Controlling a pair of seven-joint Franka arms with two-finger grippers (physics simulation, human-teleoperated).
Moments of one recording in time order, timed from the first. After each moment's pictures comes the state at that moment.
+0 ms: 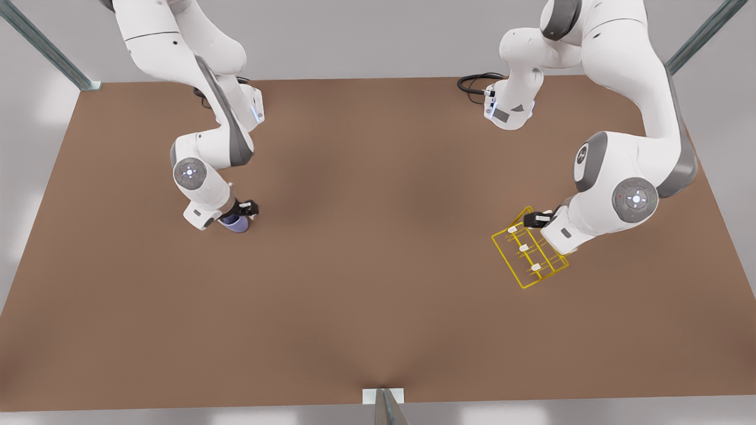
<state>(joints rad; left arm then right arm) -0.12 0.38 -0.08 -1.31 0.03 1.46 -0.09 -0.20 0.05 0.42 -2.32 -0.06 2.27 0.16</state>
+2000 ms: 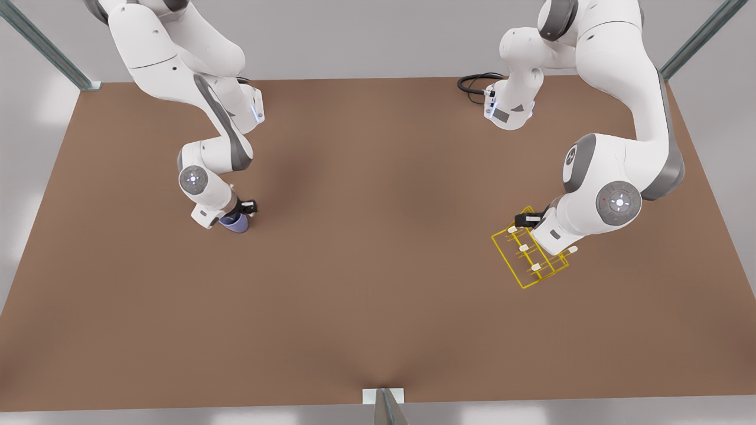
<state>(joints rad) -0.15 0.39 -0.08 -1.32 0.03 1.43 -0.18 -0.33 0.15 0.49 -2.48 -0.07 2.49 0.09</state>
